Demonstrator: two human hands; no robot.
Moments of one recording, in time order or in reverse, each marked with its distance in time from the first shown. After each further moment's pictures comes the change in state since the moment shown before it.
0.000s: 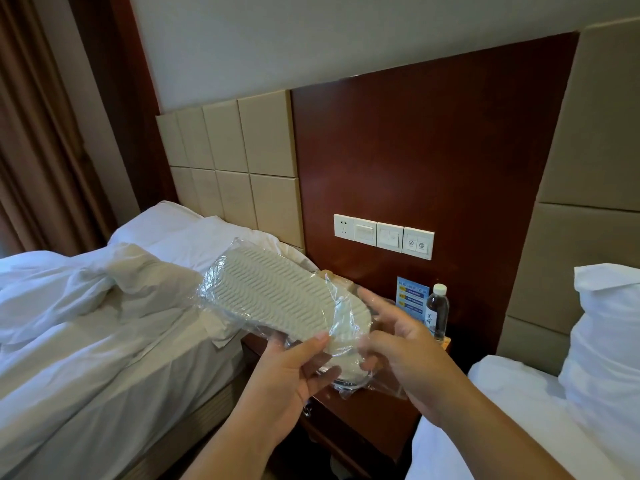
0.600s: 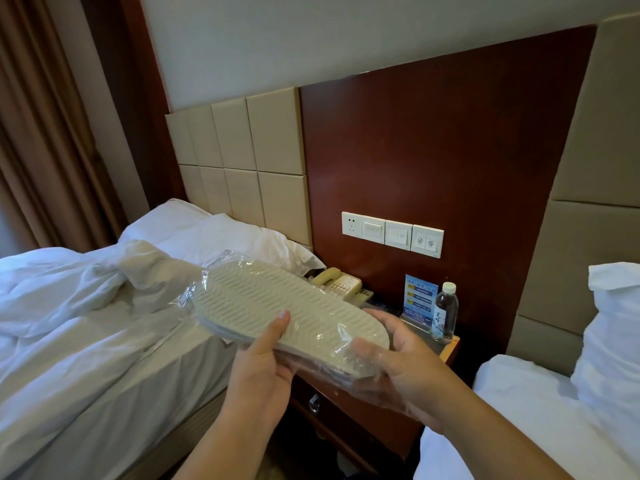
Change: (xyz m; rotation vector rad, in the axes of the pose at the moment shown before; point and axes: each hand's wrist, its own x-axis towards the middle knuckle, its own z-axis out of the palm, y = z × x) left_hand 0.008 0.012 -0.024 -0.272 0.248 0.192; right_hand 0.009 0.034 0.001 0.190 -0.024 0.146
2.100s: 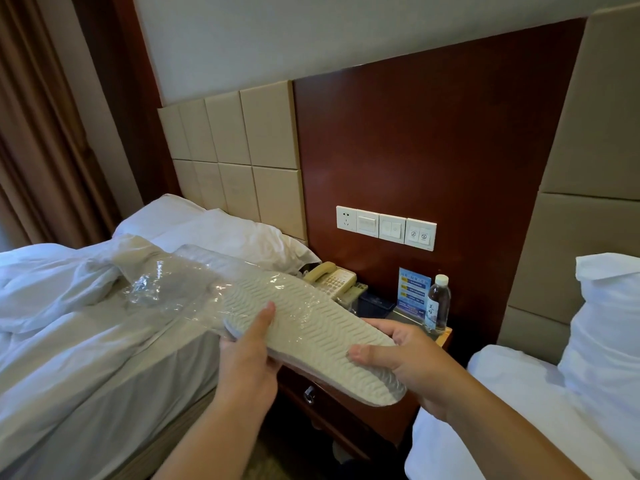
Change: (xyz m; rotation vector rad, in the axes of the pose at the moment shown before) left_hand -0.001 0.005 0.001 -0.004 0.227 0.020; right_hand -0.014 -0.011 -0.009 -0.153 -0.037 0.083
